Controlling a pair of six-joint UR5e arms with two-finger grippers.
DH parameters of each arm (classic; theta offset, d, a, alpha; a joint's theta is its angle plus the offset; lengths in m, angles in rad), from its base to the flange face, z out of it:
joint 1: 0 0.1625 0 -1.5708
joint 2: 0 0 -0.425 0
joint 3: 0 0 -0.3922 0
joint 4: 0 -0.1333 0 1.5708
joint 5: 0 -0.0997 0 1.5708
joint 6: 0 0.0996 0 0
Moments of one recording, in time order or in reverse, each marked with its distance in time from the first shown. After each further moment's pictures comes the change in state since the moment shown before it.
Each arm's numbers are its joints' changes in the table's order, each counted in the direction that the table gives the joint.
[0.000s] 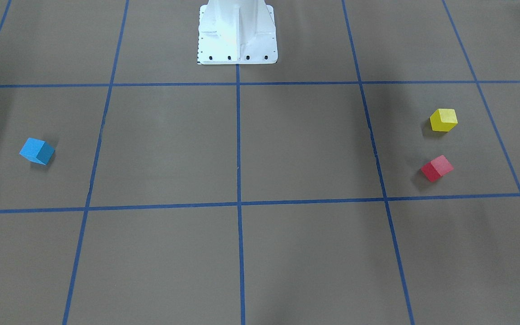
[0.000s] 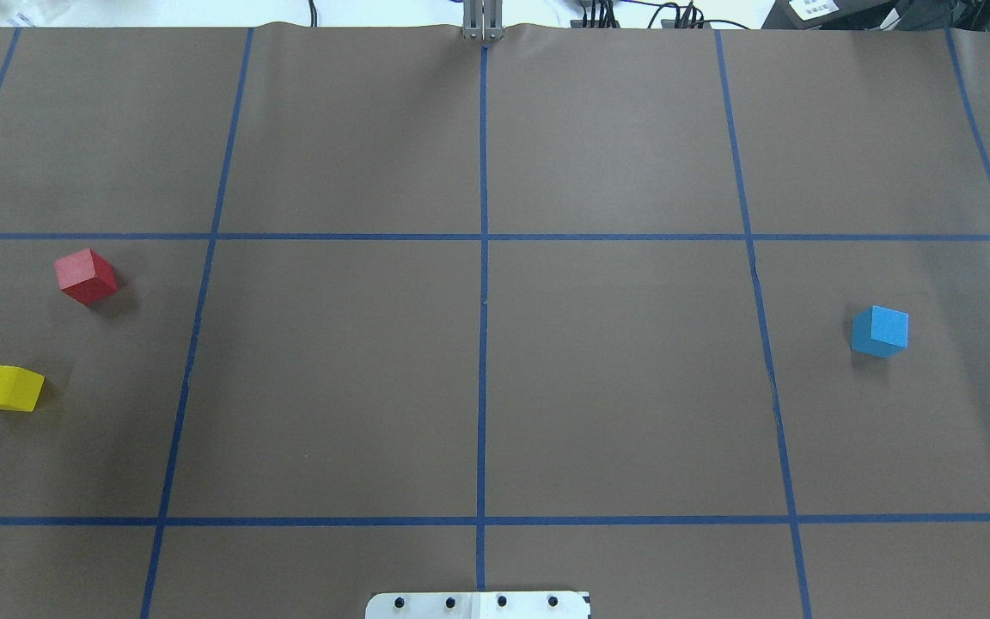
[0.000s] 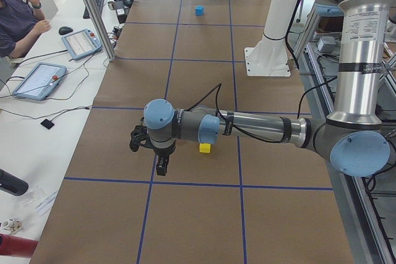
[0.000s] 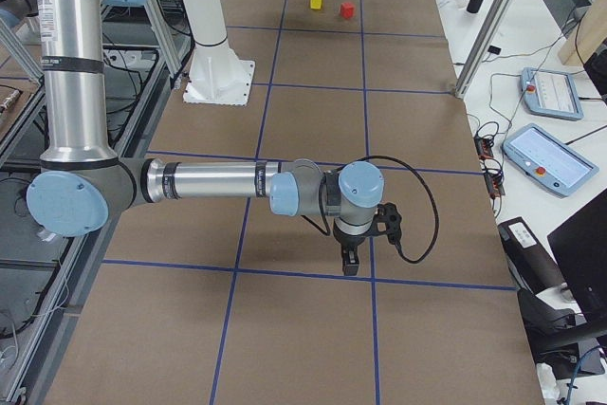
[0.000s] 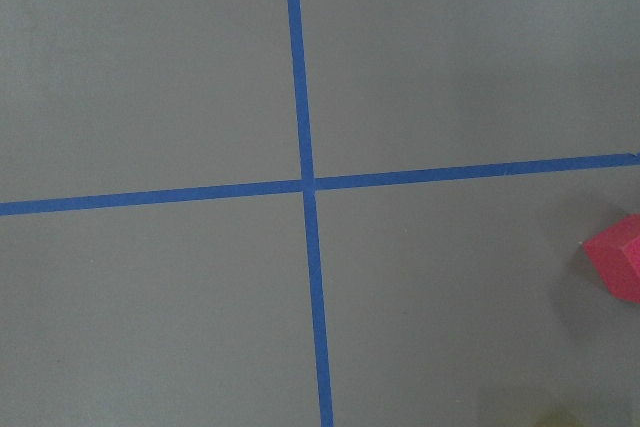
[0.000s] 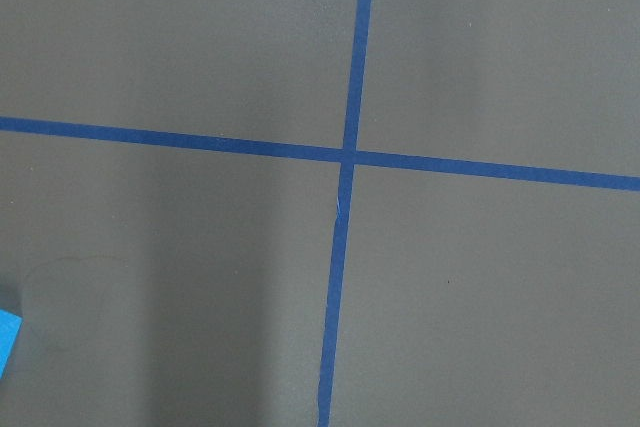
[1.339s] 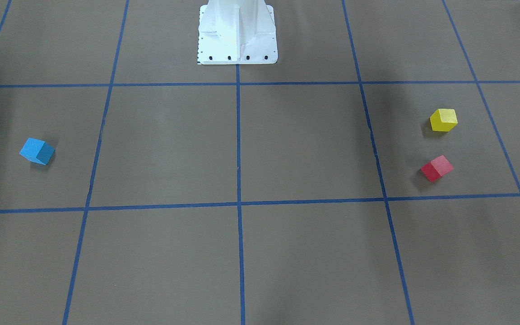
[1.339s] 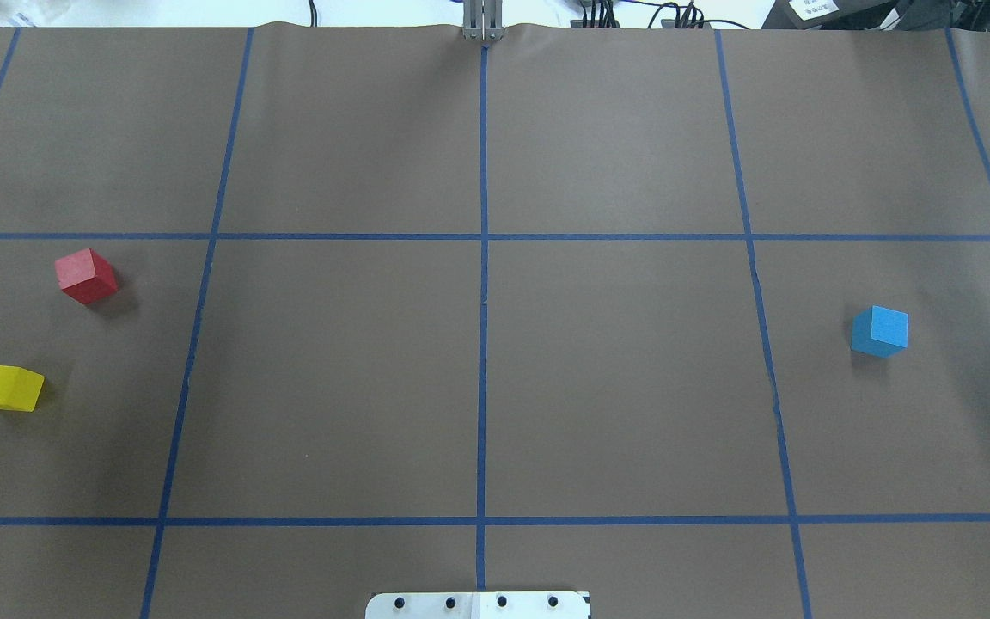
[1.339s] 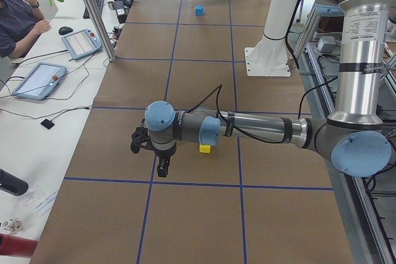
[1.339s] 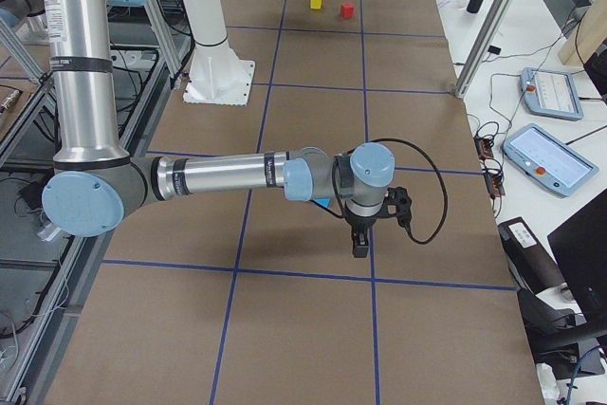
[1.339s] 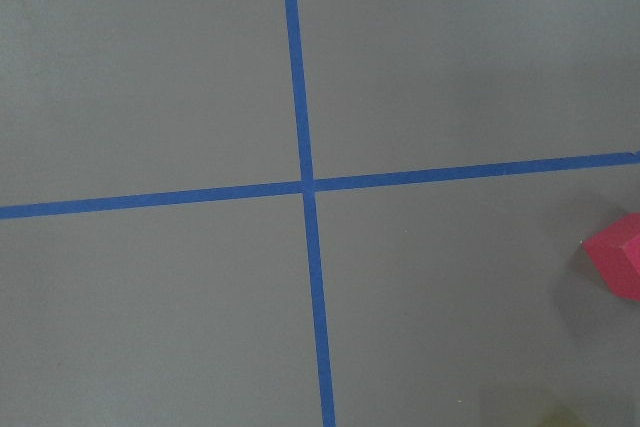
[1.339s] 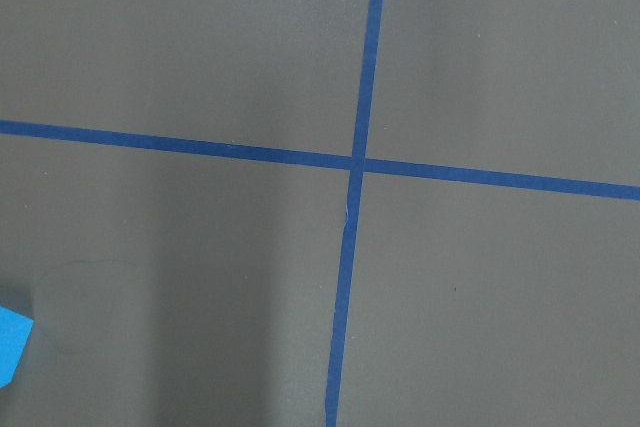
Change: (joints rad) left arm 0.001 -0.006 -0.006 0.005 -0.003 -0.001; right arm -0.087 -0.068 -0.043 0.004 -0.009 0.179
